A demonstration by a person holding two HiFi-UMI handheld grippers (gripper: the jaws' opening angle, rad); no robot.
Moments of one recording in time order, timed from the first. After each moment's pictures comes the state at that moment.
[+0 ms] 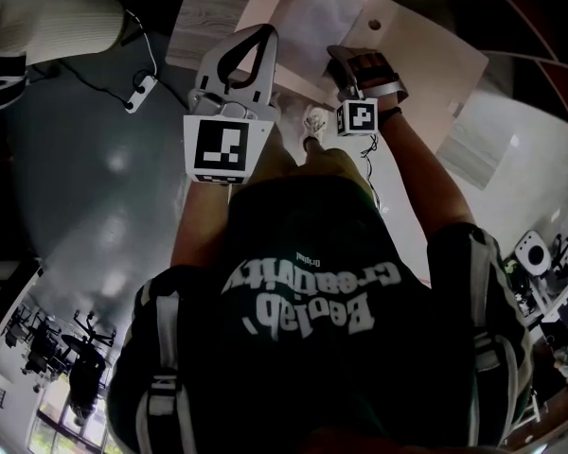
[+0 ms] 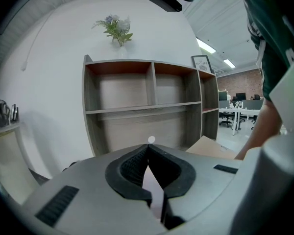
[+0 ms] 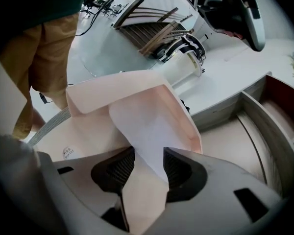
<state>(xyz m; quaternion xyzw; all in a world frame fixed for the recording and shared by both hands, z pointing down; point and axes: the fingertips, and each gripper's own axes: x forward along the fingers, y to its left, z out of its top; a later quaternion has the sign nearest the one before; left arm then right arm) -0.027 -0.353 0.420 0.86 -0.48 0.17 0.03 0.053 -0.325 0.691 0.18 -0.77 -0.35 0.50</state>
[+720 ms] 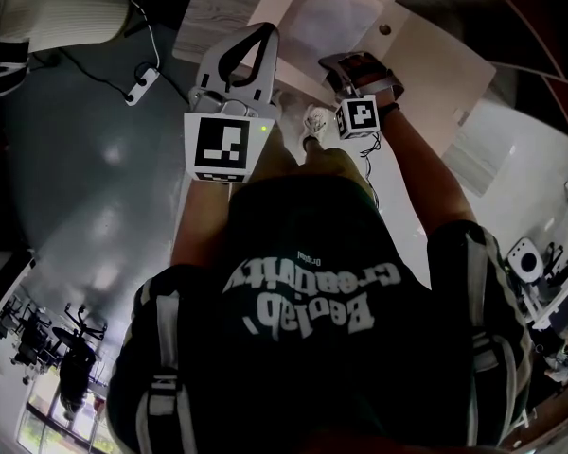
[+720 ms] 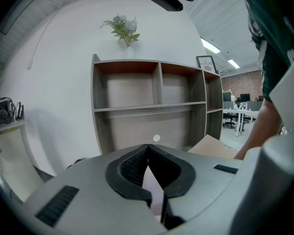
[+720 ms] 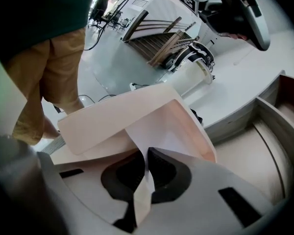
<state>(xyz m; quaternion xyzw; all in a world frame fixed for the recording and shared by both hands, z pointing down) -0.054 -0.354 0.425 0.85 -0.50 0.16 0.04 0.010 -0.310 0.695 0.10 -0.81 -0.33 0.47</state>
